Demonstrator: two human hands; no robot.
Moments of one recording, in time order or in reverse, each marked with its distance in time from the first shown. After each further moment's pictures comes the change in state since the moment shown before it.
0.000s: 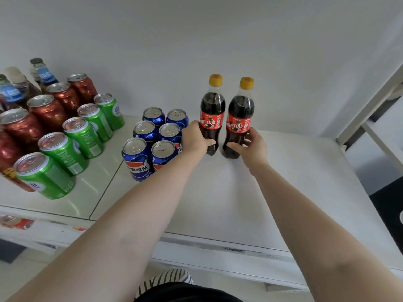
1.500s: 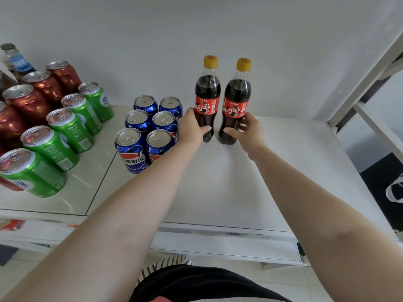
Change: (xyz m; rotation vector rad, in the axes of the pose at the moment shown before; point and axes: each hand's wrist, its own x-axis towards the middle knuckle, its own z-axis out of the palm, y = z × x) left_hand -0.003 -0.005 0.000 -0.010 -0.024 0.076; right_hand 0.001 -0.006 0.000 -0.055 0.006 0.044
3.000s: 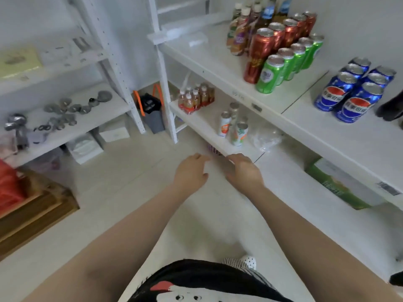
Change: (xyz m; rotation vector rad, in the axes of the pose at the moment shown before) left_hand -0.482 -0.271 -0.250 0.361 -0.017 -0.384; right_hand -0.460 -0.057 0.239 -0.709 -0.827 -0.575
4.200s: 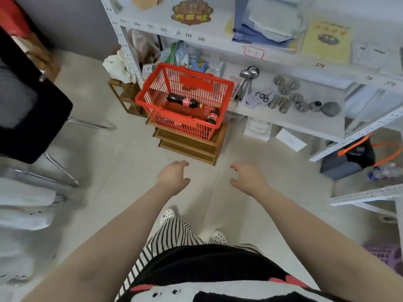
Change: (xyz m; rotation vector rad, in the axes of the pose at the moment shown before) left_hand -0.342 -0.533 -0.158 -0.303 0.247 -1.212; right_hand 0.095 -0.599 0.337 -0.316 -0.709 -0.938
